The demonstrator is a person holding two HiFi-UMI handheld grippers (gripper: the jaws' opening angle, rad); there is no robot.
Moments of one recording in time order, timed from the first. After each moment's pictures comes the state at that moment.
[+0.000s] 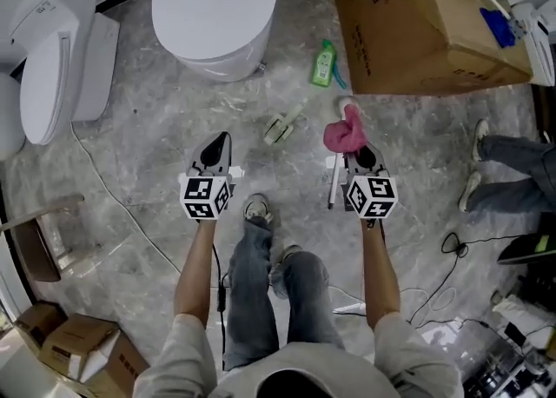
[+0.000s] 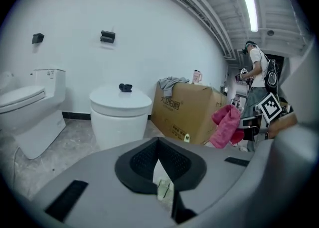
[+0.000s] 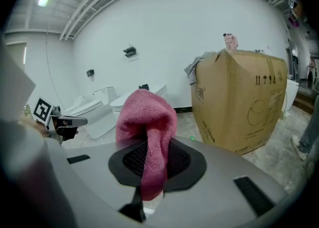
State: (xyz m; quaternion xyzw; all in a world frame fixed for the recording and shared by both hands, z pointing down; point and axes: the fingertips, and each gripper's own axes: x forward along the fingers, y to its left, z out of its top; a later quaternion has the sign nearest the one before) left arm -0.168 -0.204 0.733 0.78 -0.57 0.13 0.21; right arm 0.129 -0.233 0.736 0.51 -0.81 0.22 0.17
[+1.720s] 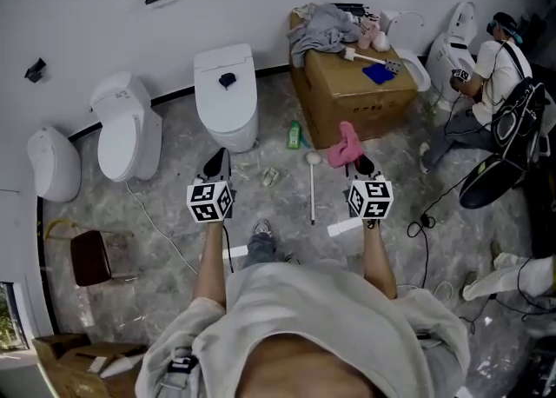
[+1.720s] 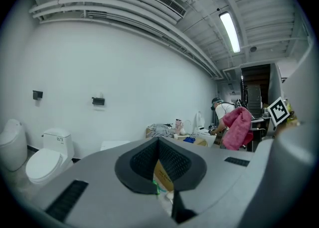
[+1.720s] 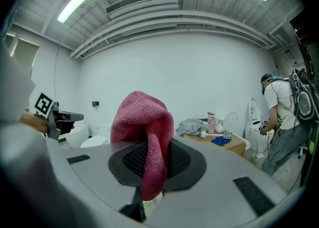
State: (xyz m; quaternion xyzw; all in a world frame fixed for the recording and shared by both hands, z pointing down) left arm -0.115 -0.074 0.226 0.80 -0.59 0.06 0.10; right arm 0.226 -0.075 0.232 0.57 -0.81 0.09 0.09
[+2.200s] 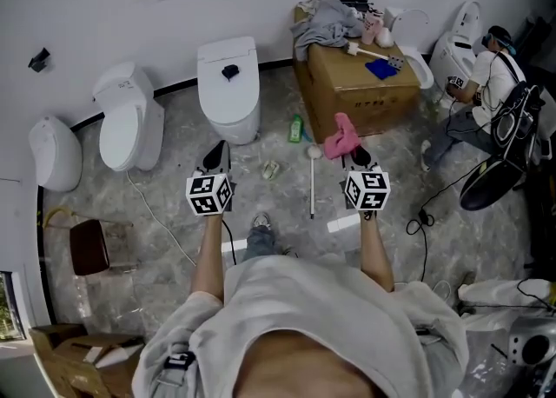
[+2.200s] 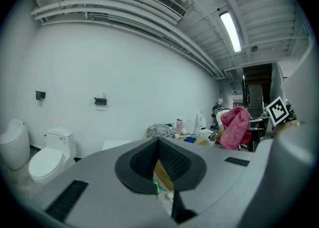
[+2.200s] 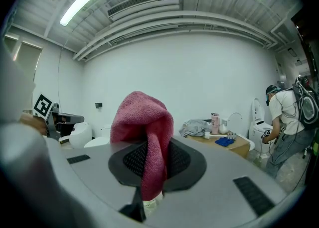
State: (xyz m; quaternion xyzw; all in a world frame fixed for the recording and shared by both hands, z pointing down) left arm -0.112 -0.057 0.226 0.79 -0.60 0.06 0.10; right arm 0.217 -0.071 0.230 0.56 -0.82 0.09 0.08
